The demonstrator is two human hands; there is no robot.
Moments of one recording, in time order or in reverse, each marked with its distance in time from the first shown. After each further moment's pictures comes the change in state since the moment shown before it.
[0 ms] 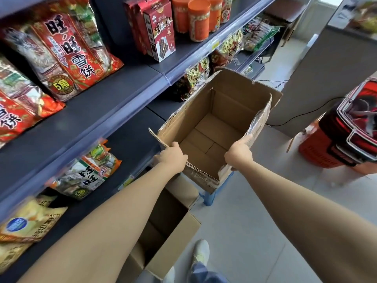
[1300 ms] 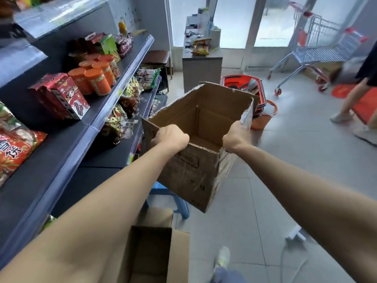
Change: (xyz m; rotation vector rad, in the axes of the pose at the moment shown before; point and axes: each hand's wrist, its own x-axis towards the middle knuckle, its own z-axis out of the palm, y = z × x) left_hand -0.187 0.090 -0.069 -0.062 0.186 0.549; right_hand -0.218 0.111 -0.074 0.397 0.559 0.466
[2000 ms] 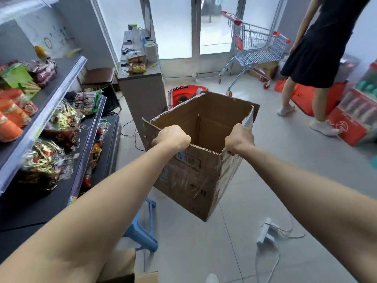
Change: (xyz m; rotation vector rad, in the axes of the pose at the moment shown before) left_hand 0.043 0.243 0.062 0.076 -0.097 0.293; right_hand 0.128 0.157 -0.114 0.055 0.145 0.222
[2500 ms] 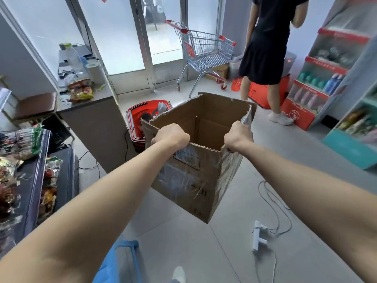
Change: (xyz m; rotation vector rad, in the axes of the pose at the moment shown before) left_hand 0.122 0.113 -0.005 0.053 -0.083 0.278; right_hand 0.122 0.019 -0.036 0.054 0.132 0.222
